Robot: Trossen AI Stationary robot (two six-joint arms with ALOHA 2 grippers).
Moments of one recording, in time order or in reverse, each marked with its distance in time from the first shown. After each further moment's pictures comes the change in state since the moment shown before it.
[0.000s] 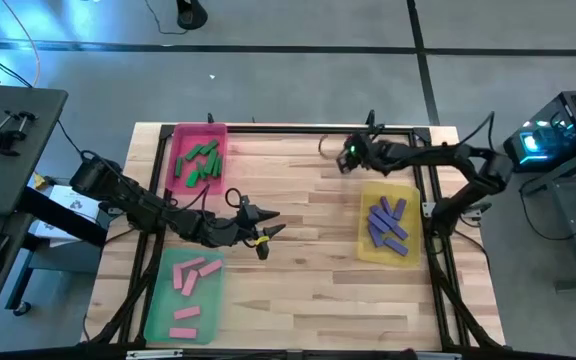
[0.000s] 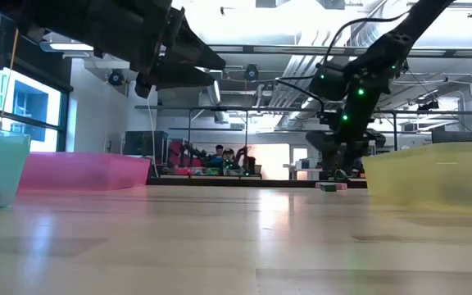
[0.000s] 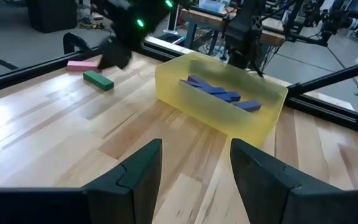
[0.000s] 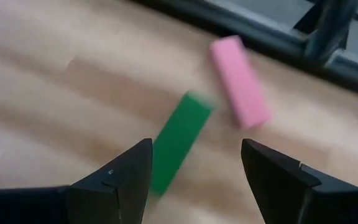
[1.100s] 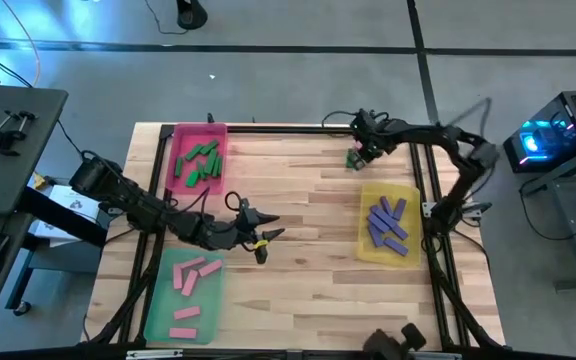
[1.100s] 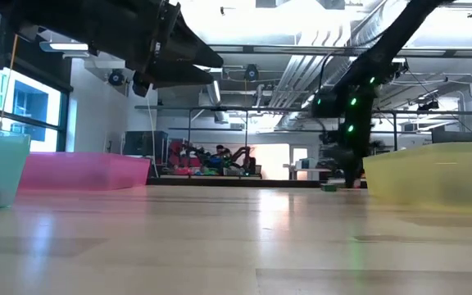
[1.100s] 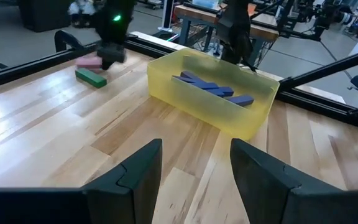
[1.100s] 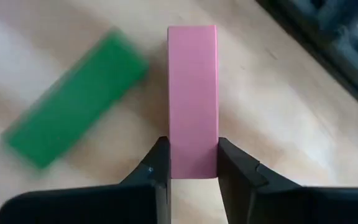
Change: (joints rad) left arm -0.031 0.000 0.000 -0.010 0.000 0.001; right arm -0.246 0.173 0.211 -0.313 -0.209 -0.393
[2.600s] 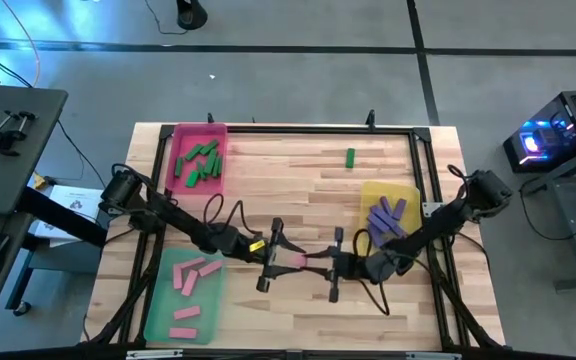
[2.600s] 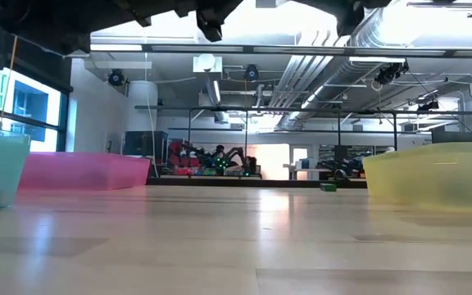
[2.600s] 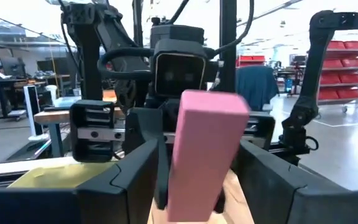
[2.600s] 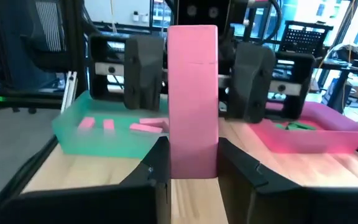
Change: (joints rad) left arm -0.002 0.290 0.127 0.650 0.515 0.447; right arm 1.387 -0.084 -0.220 1.359 0.453 -0.113
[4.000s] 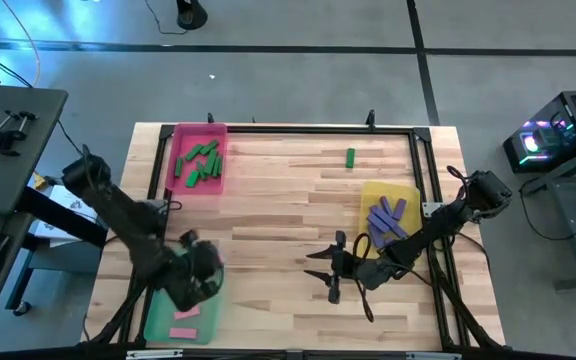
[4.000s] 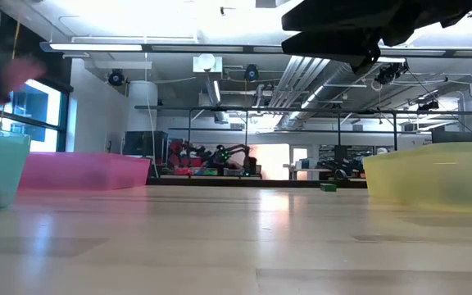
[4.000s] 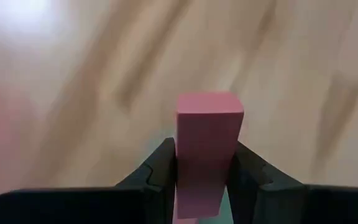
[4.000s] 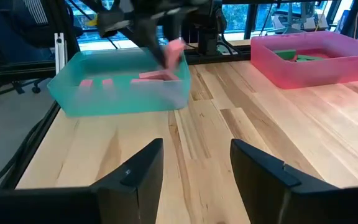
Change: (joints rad) left arm -0.483 -0.376 0.168 -2.113 -0.457 -1.254; right arm 0.013 0.007 0.004 -0.250 0.009 0.305
